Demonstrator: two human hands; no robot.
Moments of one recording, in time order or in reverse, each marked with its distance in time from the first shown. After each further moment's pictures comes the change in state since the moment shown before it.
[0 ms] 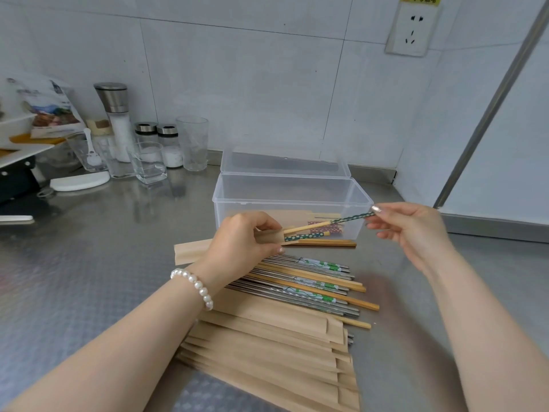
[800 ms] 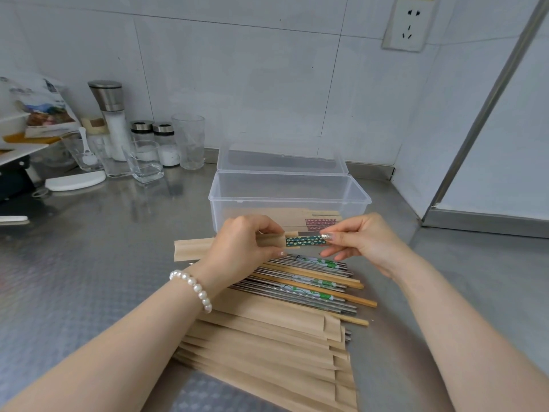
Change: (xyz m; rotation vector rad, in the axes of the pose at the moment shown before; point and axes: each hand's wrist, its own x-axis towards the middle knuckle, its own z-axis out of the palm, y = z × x) left_hand -0.003 0.002 0.005 0.007 -0.023 0.042; right_hand -0.014 0.009 0.044 -0.160 -0.367 0.103
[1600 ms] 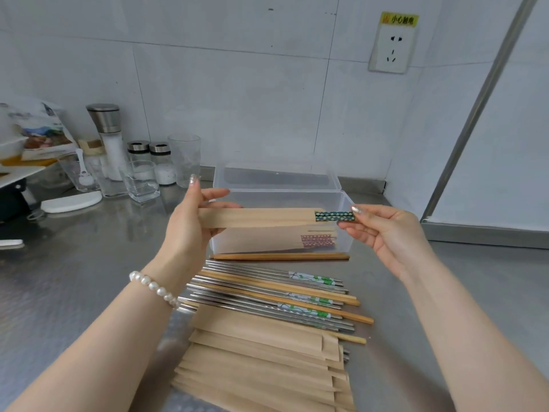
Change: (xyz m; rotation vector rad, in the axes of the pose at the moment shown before) left_hand 0.023 -0.003 -0.046 -0.994 0.345 -0.362; right_hand -0.005 -0.029 -0.020 0.443 0.359 -0.080
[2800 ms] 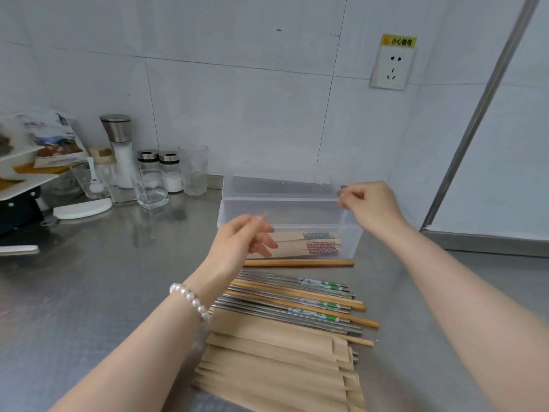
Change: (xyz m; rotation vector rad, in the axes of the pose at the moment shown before) left_hand -0.011 -0.016 0.009 0.264 -0.291 0.044; right_hand 0.033 -0.023 0.038 -1.048 0.082 -0.355
